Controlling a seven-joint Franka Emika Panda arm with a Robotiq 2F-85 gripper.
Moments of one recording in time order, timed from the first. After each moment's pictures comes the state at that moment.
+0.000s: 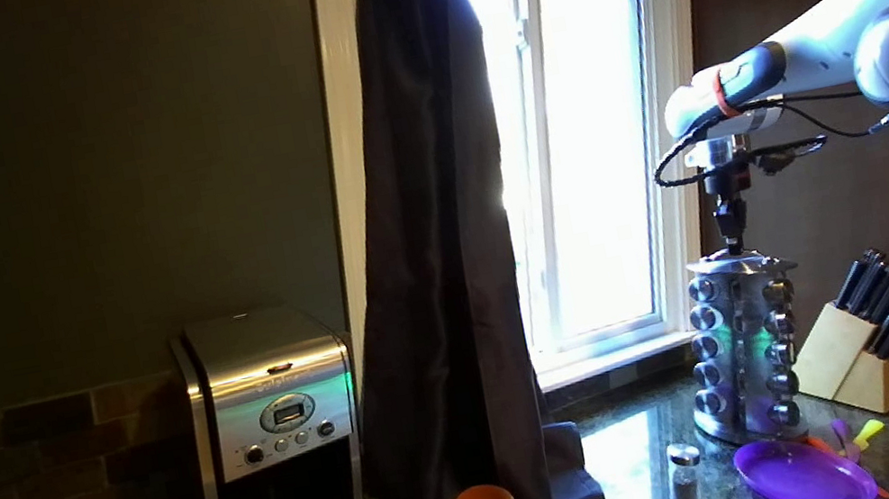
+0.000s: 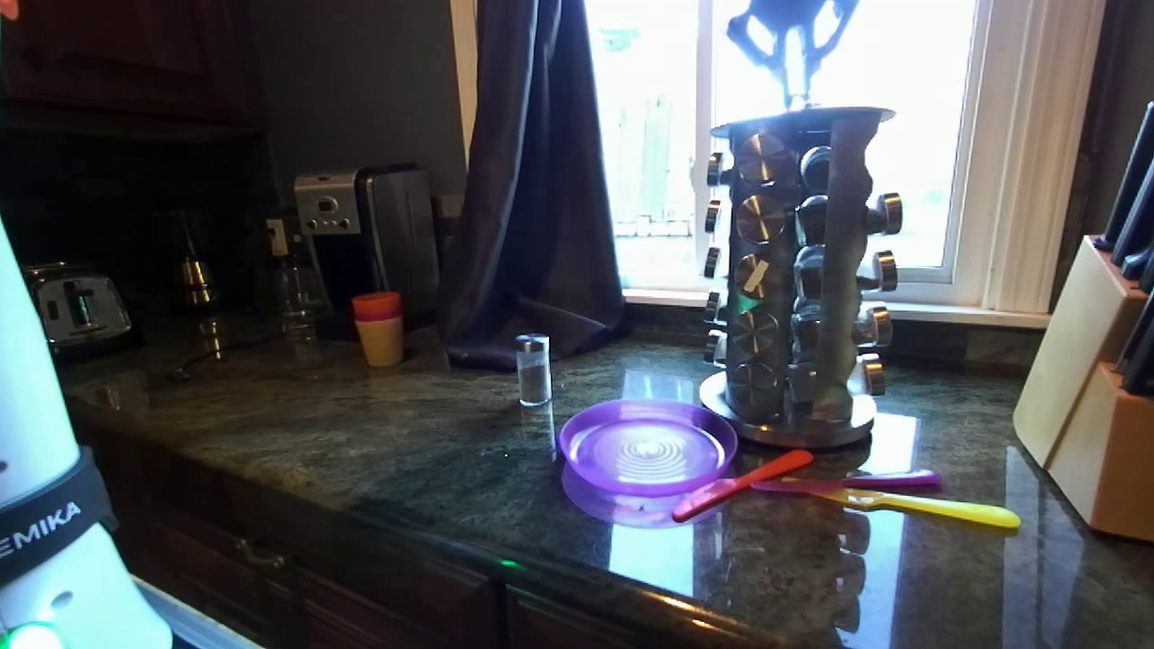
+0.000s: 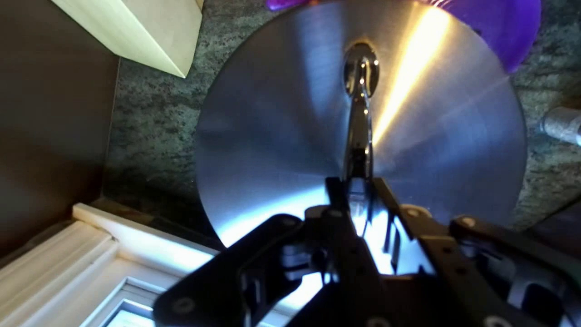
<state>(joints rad) -0.33 0.26 -0.27 -1.46 -0.05 1.78 -0.85</state>
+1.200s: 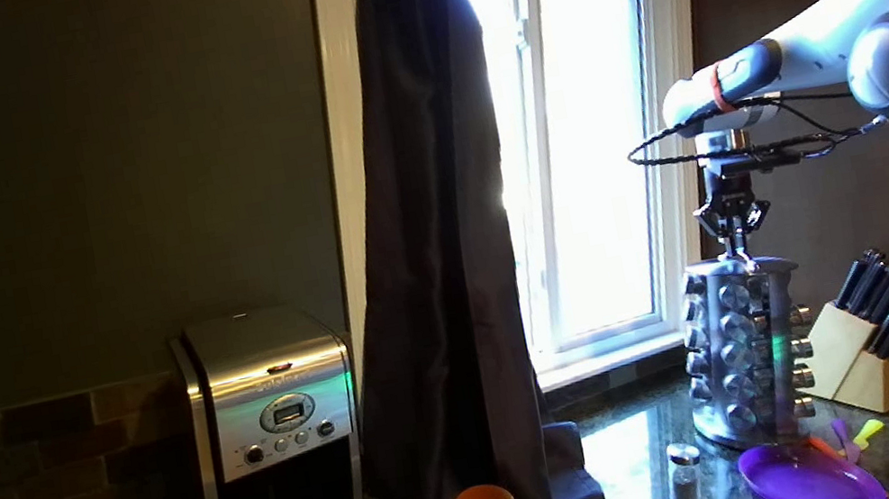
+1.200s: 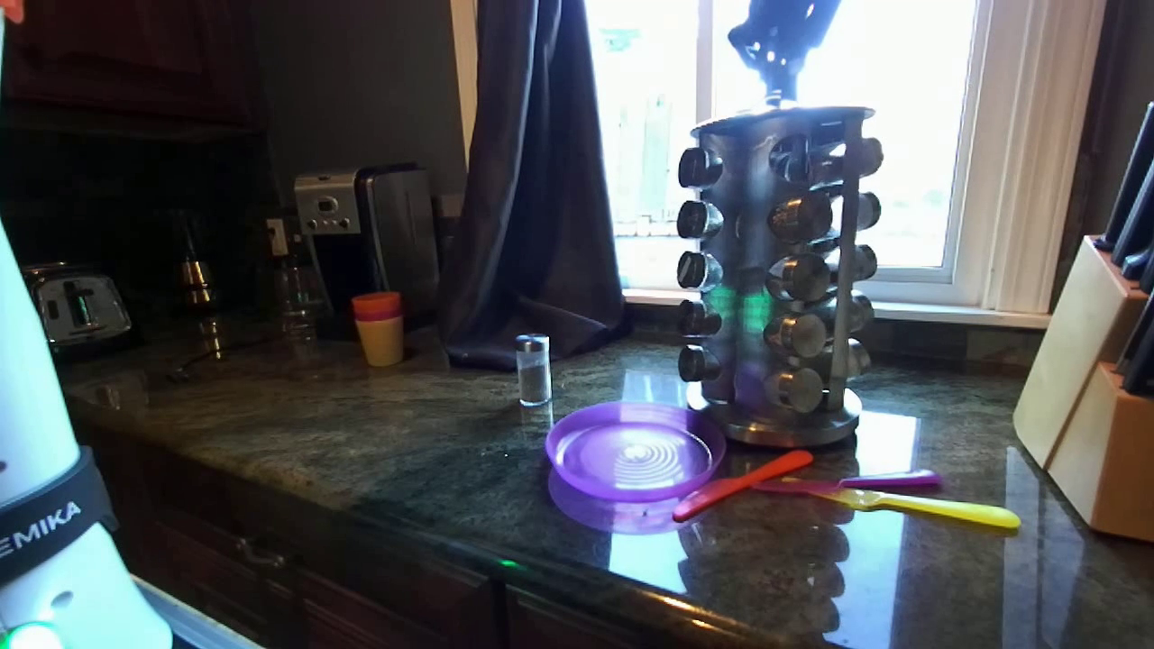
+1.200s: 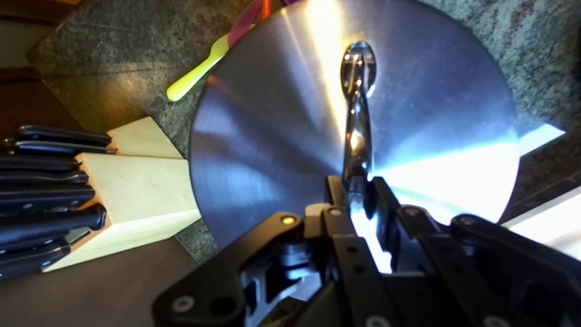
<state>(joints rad) -0.34 0.28 -0.27 -1.40 -0.01 1.66 0.04</state>
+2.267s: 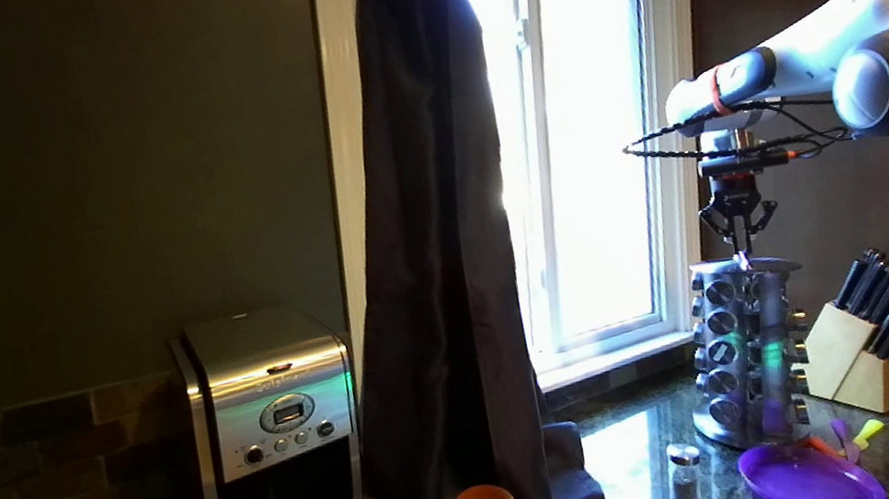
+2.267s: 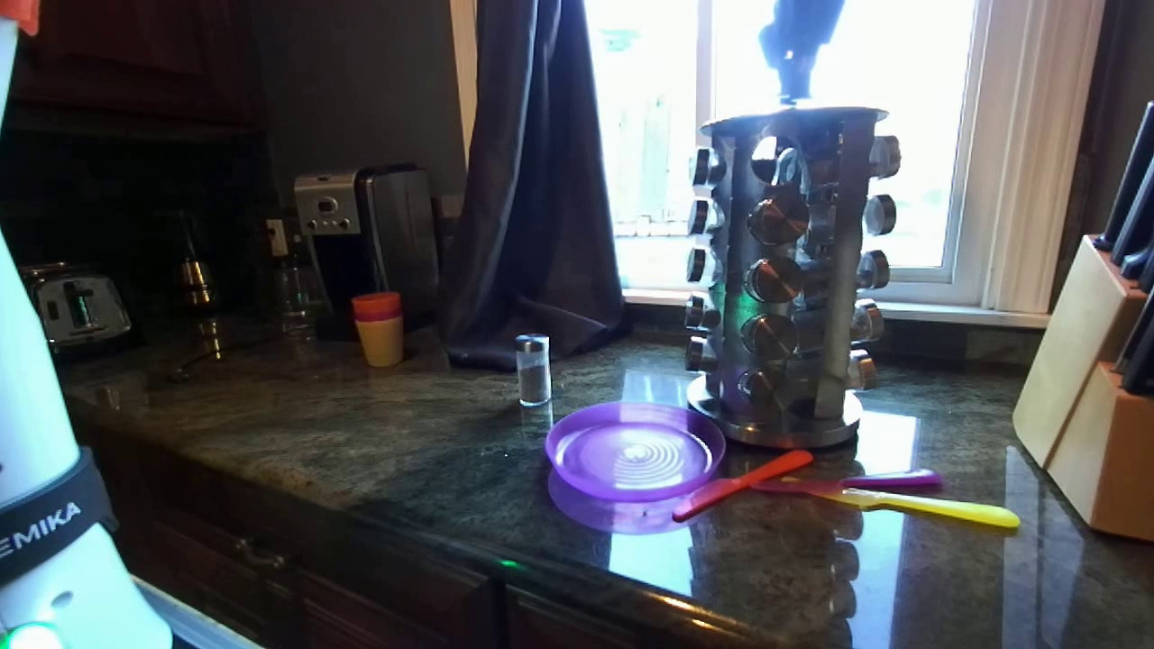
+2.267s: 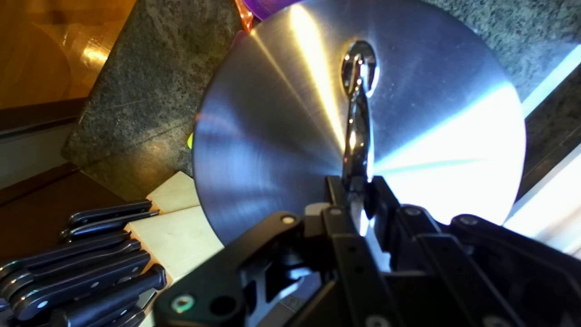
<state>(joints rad) -0.36 0.36 -0.29 -1.29 0.03 1.58 0.34</state>
